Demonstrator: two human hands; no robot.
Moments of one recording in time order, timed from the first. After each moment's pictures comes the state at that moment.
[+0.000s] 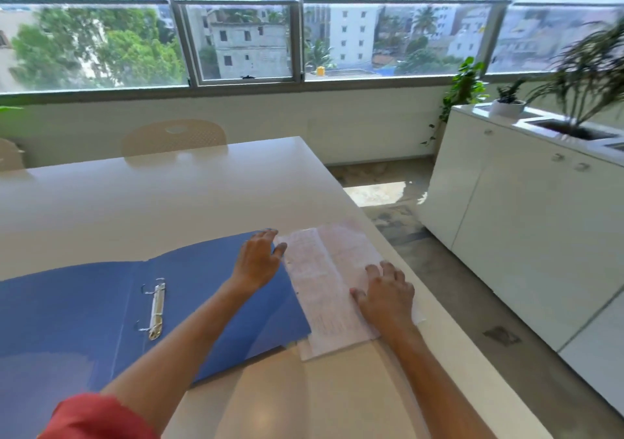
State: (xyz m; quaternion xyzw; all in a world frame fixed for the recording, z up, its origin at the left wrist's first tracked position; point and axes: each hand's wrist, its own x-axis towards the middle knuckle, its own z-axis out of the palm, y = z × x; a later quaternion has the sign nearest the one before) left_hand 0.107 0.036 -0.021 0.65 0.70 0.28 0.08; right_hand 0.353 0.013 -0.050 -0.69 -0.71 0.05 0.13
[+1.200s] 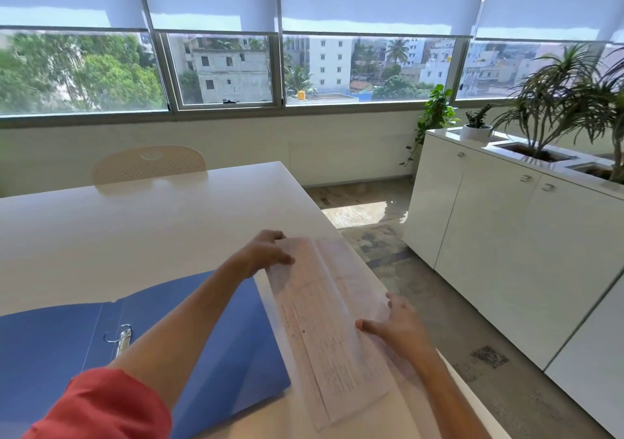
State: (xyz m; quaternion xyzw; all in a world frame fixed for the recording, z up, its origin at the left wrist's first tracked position) left_hand 0.125 0.108 0.036 0.61 0.60 0.31 0.41; right_hand 0.408 0.029 -0.036 -0.71 -0.62 0.26 0.20
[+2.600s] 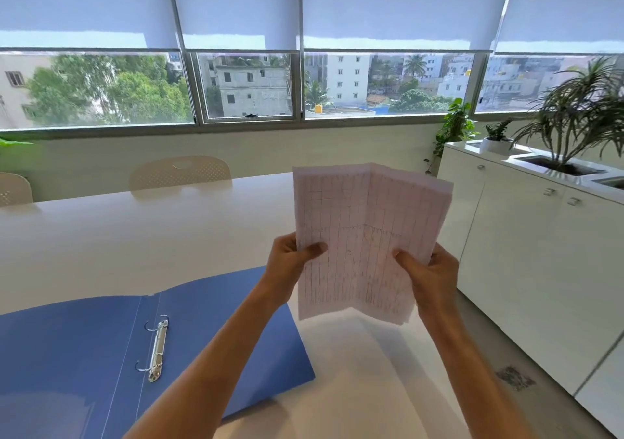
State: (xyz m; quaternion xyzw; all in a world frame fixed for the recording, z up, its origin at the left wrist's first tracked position) left_hand 0.159 0.016 0.062 0.53 0.40 0.60 0.45; right_hand 0.382 0.011 0.058 -0.42 -0.52 0.35 0.65
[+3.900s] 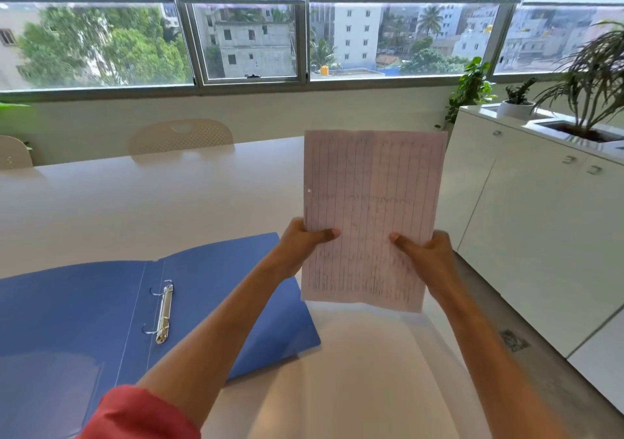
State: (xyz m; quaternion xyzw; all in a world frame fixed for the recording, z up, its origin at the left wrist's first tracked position) left_hand 0.155 0.034 0.031 0.52 0.46 0.50 0.52; right_hand 0.387 0.032 0.027 -0.50 -0.56 0.41 0.52
